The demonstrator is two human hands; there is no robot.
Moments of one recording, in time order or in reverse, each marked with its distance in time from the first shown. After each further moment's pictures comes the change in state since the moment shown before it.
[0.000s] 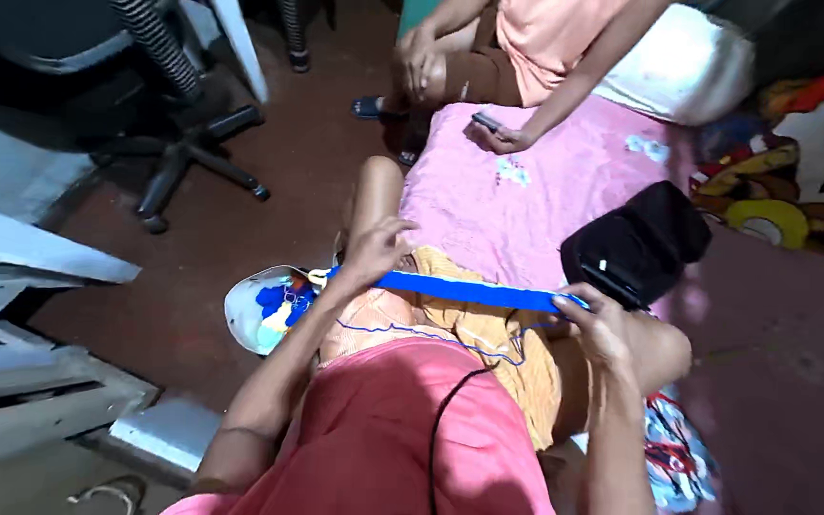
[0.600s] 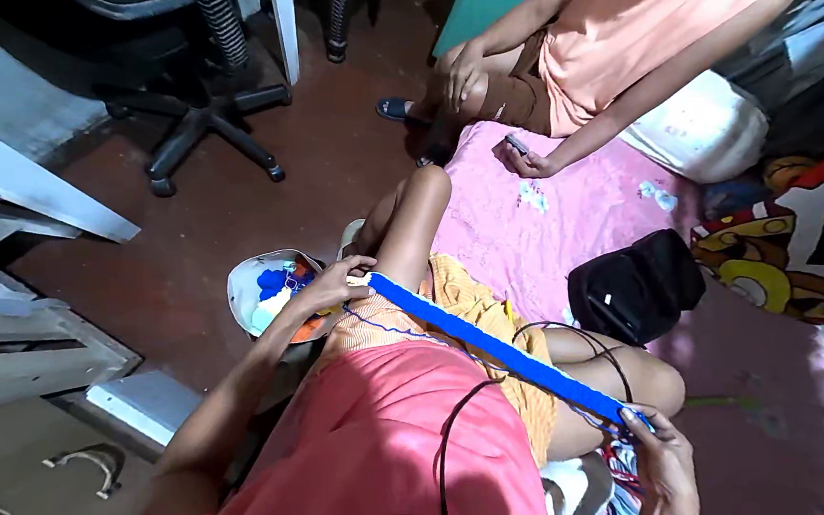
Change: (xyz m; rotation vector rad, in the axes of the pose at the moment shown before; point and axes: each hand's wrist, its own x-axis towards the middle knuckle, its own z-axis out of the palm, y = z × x) left_hand -0.078 -0.065 -0.038 -0.232 -0.128 -0.427; right_hand -0.103 0.055 -0.091 -0.011 0.283 0.103
